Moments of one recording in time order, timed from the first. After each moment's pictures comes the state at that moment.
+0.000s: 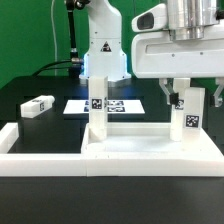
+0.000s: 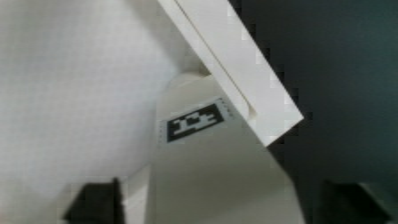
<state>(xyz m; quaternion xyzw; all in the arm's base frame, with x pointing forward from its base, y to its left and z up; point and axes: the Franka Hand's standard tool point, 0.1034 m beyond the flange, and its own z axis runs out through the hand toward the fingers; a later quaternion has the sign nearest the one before) 0.664 0.095 0.106 -0.94 0.34 -0.03 0.06</state>
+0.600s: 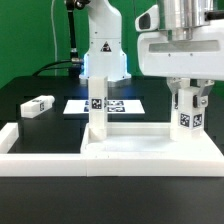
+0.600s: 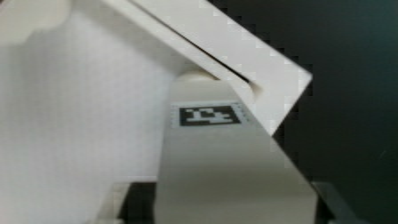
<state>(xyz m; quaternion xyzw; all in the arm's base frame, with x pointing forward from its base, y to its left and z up) 0.664 0.085 0.105 -0.83 0.56 -0.01 0.07</state>
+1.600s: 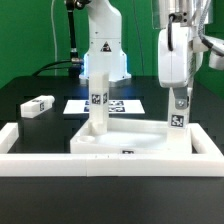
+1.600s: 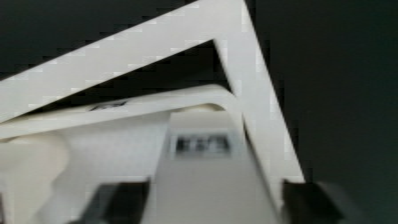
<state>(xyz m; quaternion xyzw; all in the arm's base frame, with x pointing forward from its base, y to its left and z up) 0.665 0.080 0.107 -0.54 0.84 0.01 0.06</state>
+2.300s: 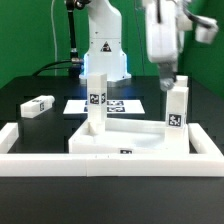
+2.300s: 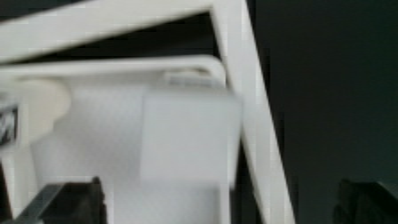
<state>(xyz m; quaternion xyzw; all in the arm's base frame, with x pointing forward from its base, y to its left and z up) 0.653 0.038 0.140 -0.59 0.80 0.00 0.08</state>
